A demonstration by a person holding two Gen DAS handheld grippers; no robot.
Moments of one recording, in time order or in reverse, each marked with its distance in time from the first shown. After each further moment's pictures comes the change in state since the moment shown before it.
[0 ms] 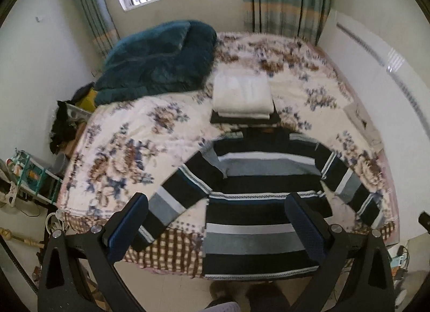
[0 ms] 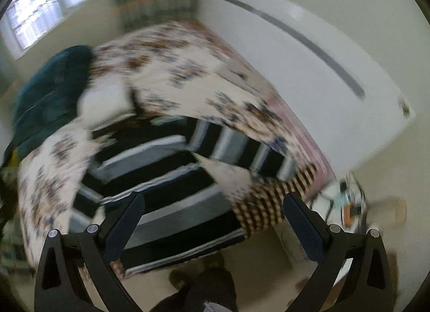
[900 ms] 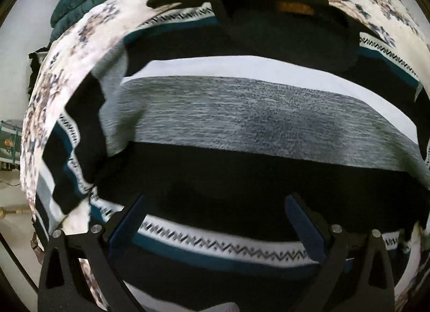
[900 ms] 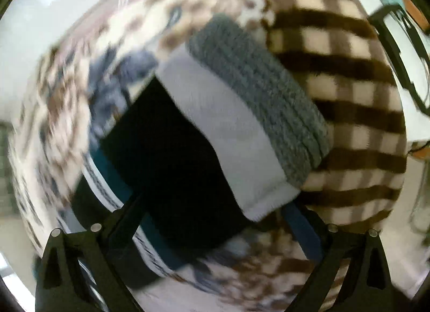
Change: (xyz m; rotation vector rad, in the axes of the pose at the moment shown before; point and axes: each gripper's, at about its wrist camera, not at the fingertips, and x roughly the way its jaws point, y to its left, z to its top) left arm 0.424 -0.126 -0.036 -0.054 0.400 0.120; right arm 0.569 -0.299 -0.051 1.212 0.282 0.024
